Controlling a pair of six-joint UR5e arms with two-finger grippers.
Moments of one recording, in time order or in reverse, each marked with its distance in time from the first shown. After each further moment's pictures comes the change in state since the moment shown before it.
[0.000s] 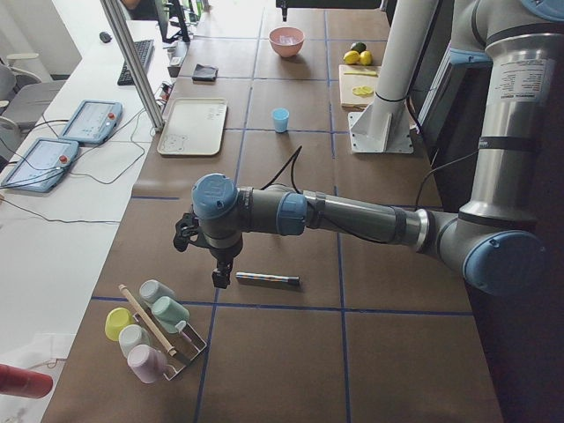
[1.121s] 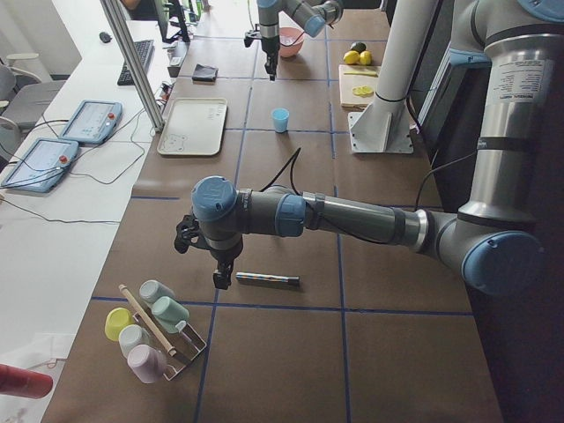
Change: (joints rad) left arm 0.008 0.000 0.008 0.000 0.000 -0.002; right arm -0.532 0.825 -0.332 -0.104 -0.150 0.844
